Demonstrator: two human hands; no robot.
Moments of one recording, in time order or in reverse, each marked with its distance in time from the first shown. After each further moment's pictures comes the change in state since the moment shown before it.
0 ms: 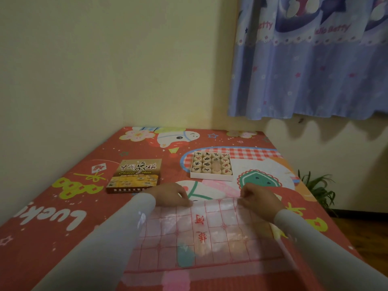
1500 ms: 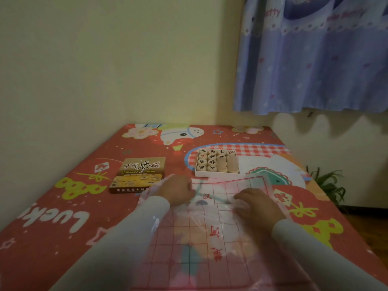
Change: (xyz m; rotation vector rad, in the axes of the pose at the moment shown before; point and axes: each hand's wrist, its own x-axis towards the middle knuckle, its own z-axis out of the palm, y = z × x) left_hand 0.029 -0.001 0.011 0.120 0.319 -0.029; right_hand -0.002 -0.010 0.030 -0.236 0.028 -0.141
